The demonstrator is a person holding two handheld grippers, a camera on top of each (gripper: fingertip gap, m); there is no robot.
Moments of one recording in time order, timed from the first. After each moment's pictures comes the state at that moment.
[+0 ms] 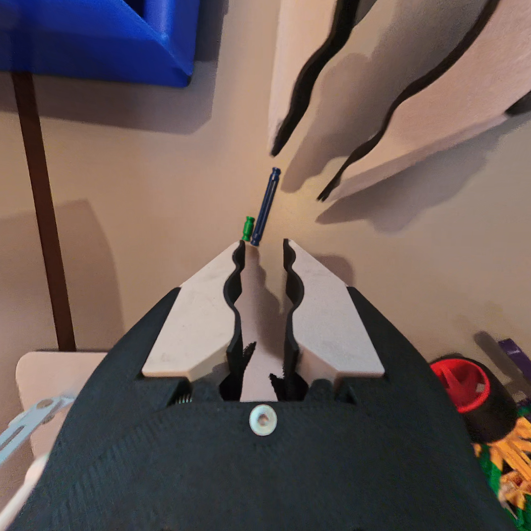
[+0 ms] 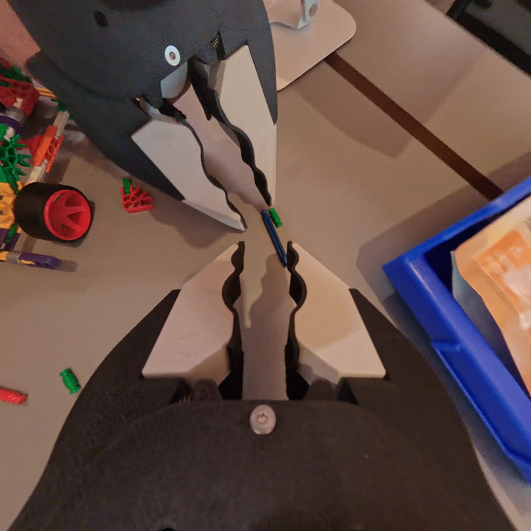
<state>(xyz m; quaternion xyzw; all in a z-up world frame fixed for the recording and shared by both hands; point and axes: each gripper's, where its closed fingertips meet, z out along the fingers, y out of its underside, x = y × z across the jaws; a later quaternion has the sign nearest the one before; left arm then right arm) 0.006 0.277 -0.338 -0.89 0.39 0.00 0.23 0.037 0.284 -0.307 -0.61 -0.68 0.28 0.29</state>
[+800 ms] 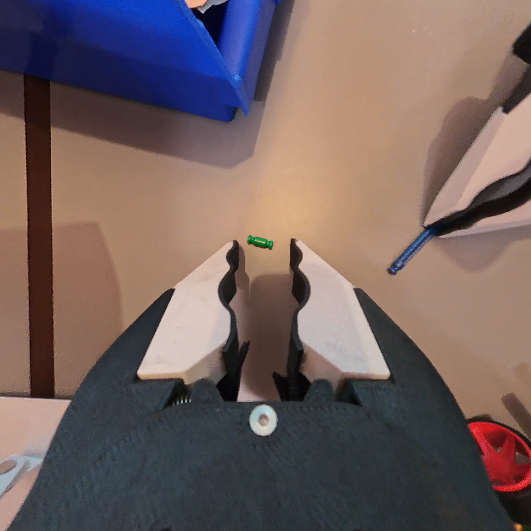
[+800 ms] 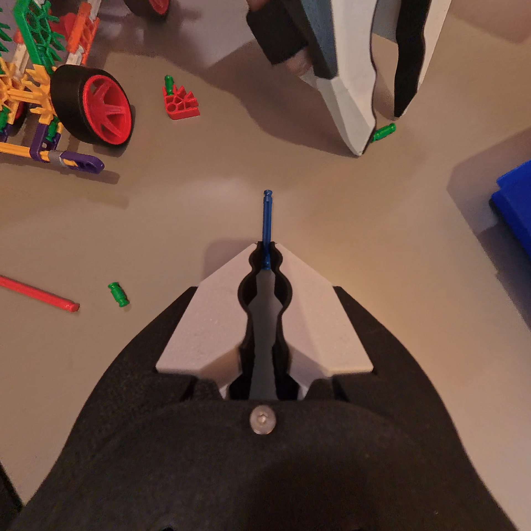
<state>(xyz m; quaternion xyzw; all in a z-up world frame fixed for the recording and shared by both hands) 0.007 0.317 -0.346 -0.90 0.34 -0.06 0.26 0.089 0.249 -0.348 -0.61 -0.71 0.27 0.20</state>
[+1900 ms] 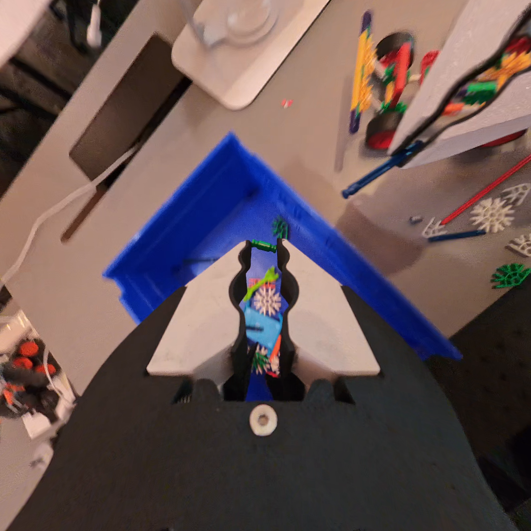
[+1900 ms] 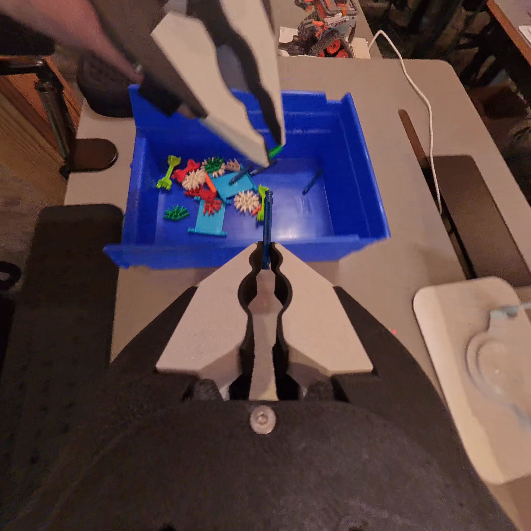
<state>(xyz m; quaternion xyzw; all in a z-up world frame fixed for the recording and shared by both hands) -0.192 -0.098 -0.192 -0.95 0.01 0.12 0.29 -0.125 -0.059 -0.188 -0.36 -0.82 0.39 0.22</state>
